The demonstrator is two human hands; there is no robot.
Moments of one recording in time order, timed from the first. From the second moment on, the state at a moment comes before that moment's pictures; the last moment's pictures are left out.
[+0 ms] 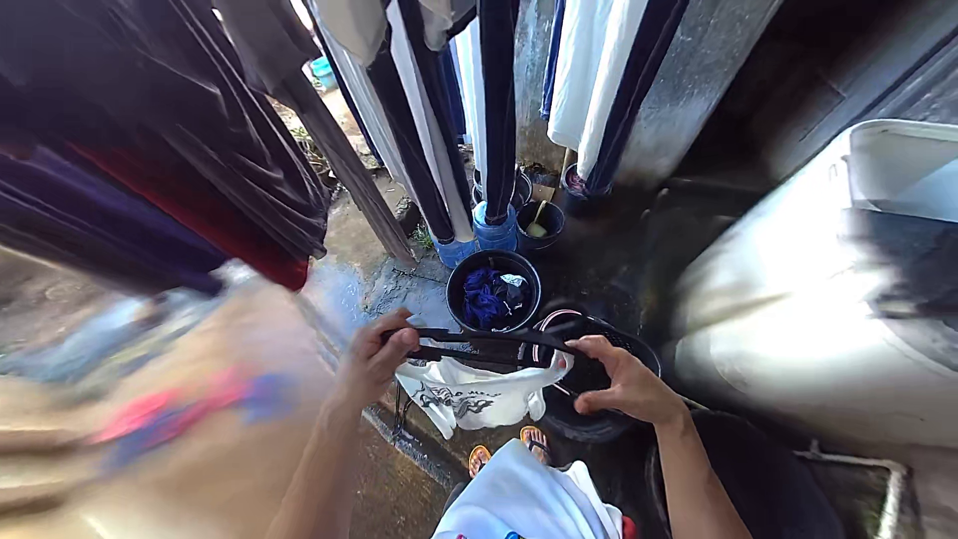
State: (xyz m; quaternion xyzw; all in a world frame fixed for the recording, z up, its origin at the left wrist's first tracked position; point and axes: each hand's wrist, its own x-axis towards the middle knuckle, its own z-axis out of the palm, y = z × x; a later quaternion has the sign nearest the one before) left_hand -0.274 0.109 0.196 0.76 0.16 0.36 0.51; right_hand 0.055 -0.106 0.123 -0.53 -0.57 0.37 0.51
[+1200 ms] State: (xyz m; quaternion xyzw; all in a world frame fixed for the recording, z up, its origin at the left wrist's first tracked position) left_hand -0.304 0.054 0.190 0.52 0.29 0.60 0.54; right_hand 0.028 -0.083 0.116 -0.35 -0.10 0.56 0.74
